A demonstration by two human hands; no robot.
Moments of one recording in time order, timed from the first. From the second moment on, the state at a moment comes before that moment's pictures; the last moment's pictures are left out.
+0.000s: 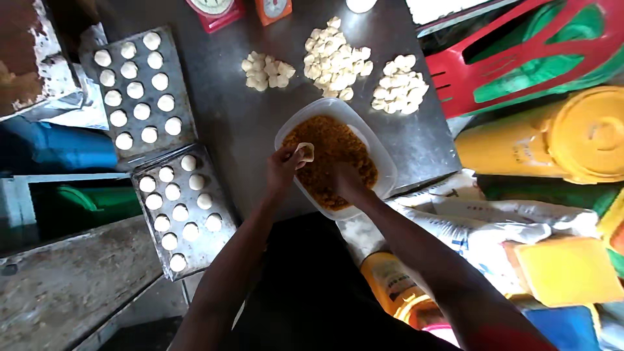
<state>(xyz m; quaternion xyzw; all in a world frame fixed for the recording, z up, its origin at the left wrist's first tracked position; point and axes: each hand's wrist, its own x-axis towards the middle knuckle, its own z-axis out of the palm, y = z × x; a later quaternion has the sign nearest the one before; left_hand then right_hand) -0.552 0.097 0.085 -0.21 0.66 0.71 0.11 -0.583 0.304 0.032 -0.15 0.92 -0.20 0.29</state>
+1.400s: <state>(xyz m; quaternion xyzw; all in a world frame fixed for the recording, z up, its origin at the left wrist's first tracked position) -0.545 0.120 0.107 -0.17 0.63 0.71 0.27 -0.573 0.314 0.063 -0.06 0.86 -0.48 0.14</state>
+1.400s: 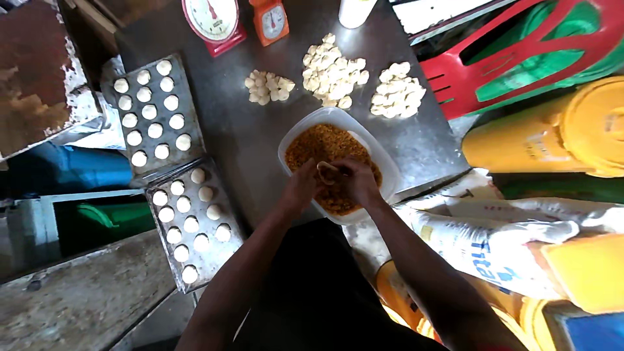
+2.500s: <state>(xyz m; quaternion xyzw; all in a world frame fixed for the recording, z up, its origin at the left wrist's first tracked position) -0.536 0.118 0.095 -0.16 0.76 0.62 0.10 -0.567 0.301 0.101 0.01 0.76 -0.60 0.23</state>
